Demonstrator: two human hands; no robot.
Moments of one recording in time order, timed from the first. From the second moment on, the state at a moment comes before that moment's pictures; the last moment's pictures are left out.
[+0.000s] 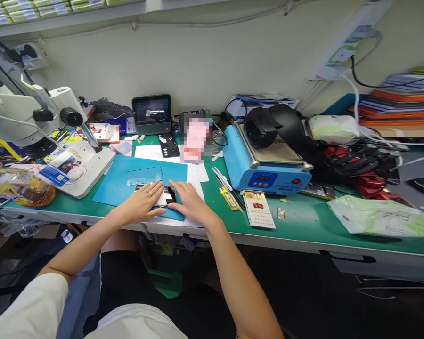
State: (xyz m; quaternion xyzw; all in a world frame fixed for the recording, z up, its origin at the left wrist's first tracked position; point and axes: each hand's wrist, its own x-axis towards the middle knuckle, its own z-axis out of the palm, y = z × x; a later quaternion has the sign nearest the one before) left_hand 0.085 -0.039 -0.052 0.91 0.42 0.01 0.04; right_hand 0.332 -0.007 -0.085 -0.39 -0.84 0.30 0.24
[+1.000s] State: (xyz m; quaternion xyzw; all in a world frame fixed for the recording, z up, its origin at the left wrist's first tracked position) left_hand 0.031 0.030 -0.020 0.96 0.25 0.10 0.02; right_hand 0.333 0.040 -0.065 -0.36 -0.85 0.32 0.21
